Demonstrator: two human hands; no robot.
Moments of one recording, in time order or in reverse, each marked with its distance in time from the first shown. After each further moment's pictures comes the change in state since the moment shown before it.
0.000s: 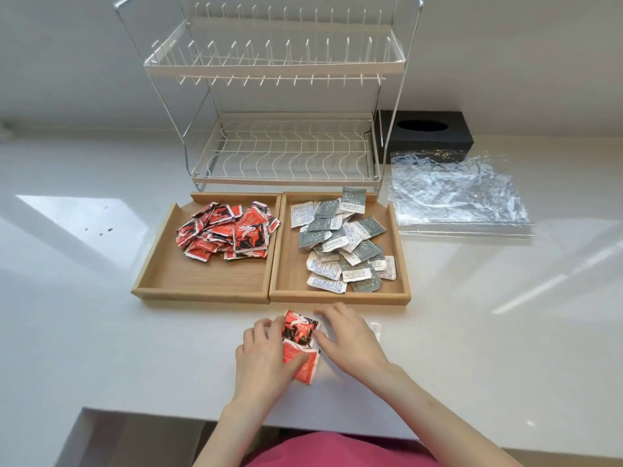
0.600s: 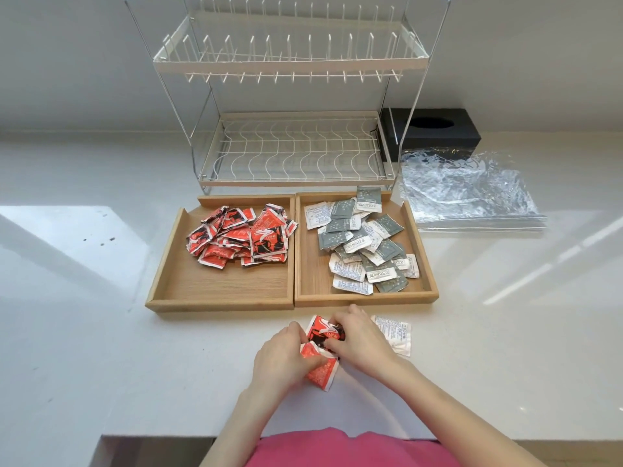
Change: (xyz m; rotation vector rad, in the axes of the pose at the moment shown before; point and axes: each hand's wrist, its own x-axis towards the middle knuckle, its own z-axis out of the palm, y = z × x) left_hand 0.028 -0.025 -0.016 -0.176 -0.214 0.019; right_hand 0.023 -0.027 0.022 -0.042 -0.107 0.218
